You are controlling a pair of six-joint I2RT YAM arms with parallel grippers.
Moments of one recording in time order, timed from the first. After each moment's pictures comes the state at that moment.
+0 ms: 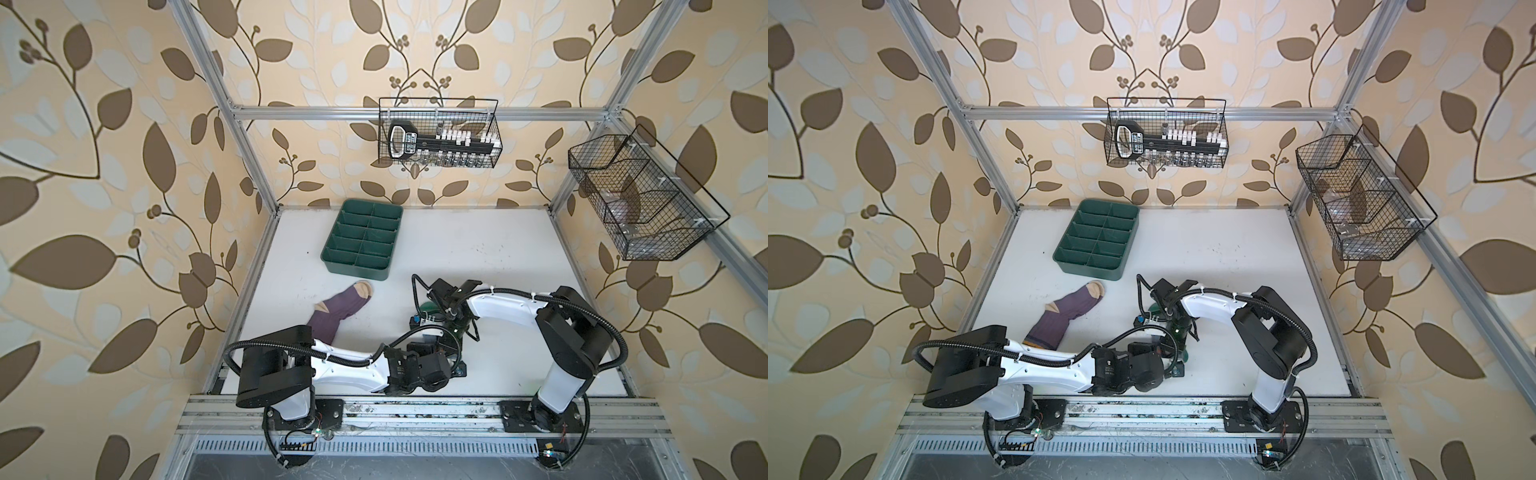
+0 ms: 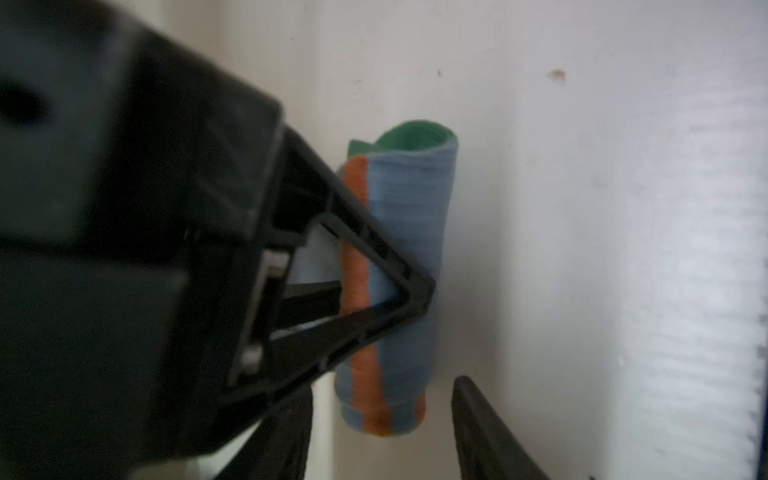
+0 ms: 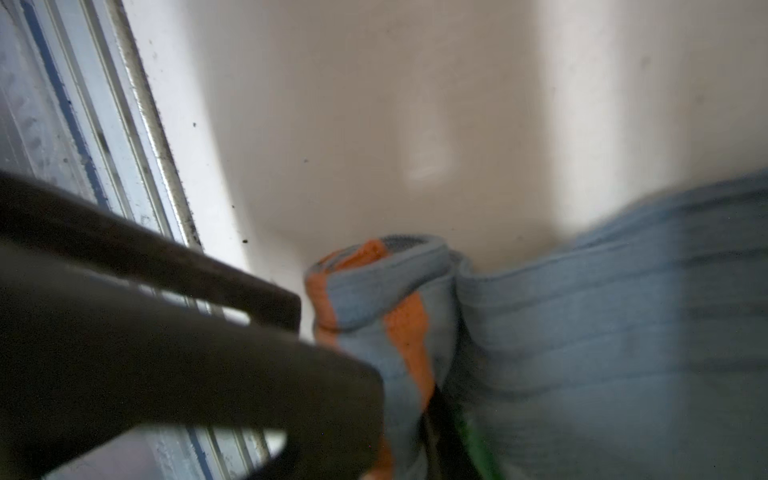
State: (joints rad) left arm -1.36 1.56 0.75 -0.14 -0.47 0.40; right arm 0.74 1.78 1.02 -0.85 -0.38 -0.55
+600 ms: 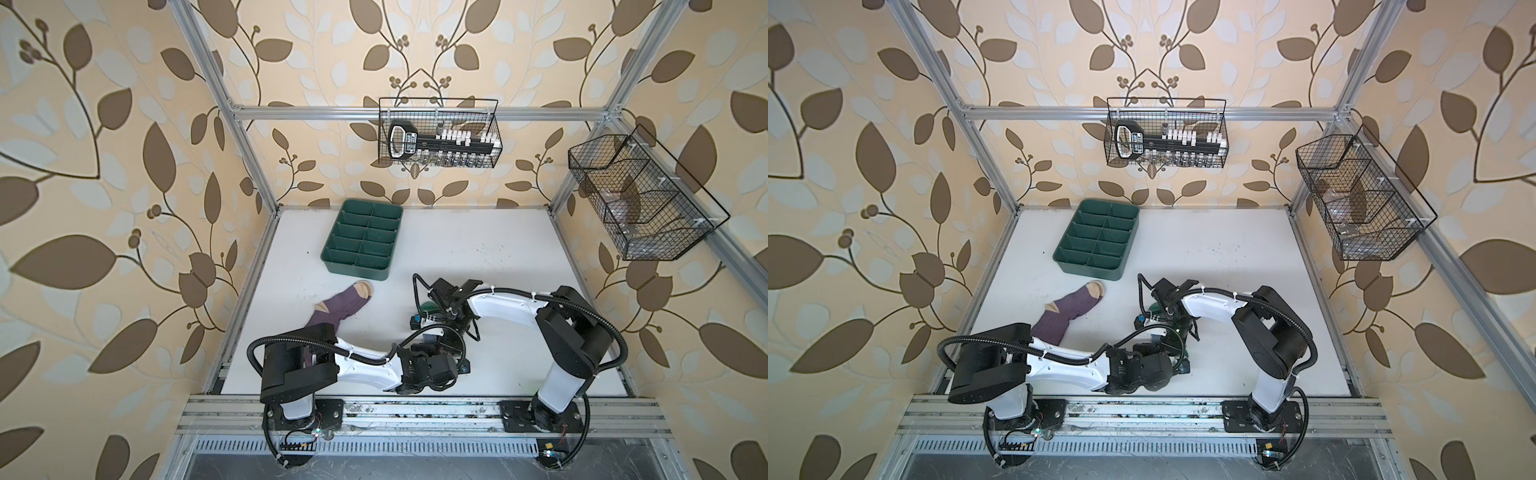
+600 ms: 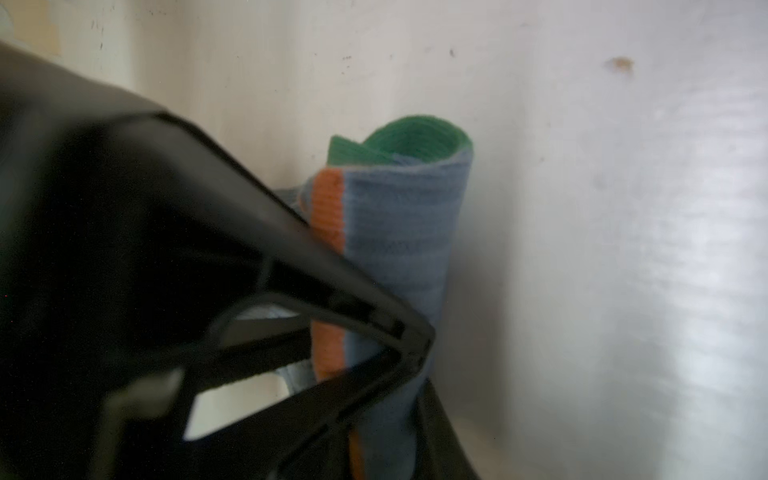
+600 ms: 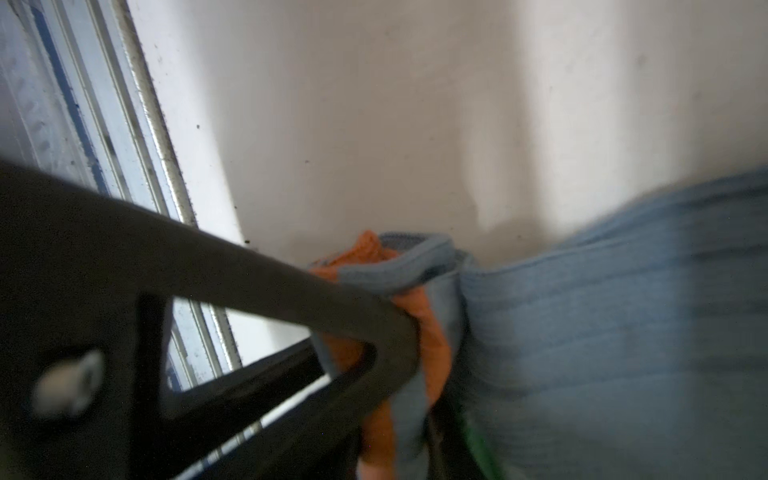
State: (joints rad) left arm -1.36 1.69 0.81 -0.17 -0.48 0.34; right arm 0.73 1.76 1.01 -0.84 -0.39 -0.55
